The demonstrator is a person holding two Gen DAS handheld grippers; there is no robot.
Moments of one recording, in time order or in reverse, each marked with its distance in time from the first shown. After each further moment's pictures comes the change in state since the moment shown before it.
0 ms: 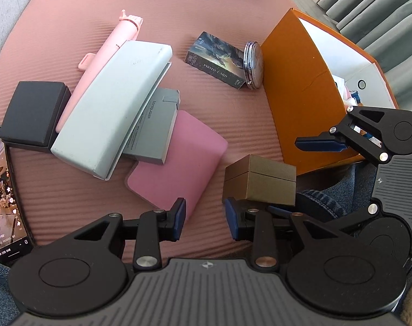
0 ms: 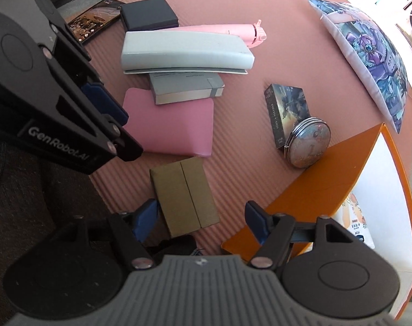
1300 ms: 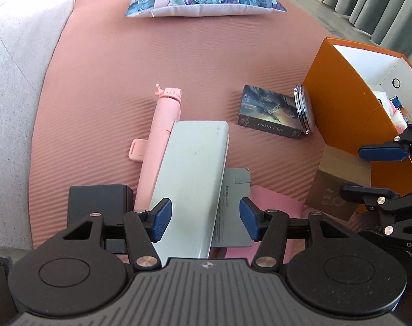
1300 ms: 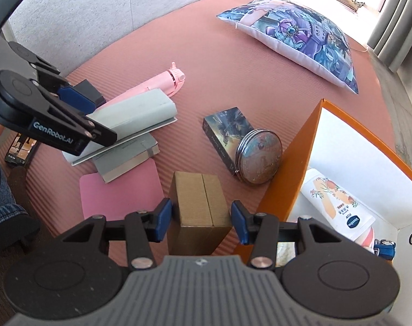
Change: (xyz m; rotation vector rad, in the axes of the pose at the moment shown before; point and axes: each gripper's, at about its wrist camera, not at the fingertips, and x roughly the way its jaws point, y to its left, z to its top) left arm -0.003 0.016 0.062 0.217 -0.116 0.215; right arm -0.010 -0.055 -0.001 0.402 -0.218 -0.033
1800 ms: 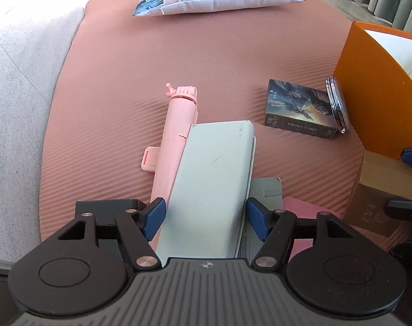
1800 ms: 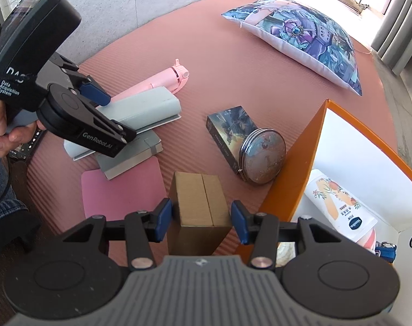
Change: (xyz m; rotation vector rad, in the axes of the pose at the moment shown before) left arm 0.032 0.000 -0.003 0.030 -0.022 0.141; right arm -0.001 0.002 -0.001 -0.025 0.008 0.008
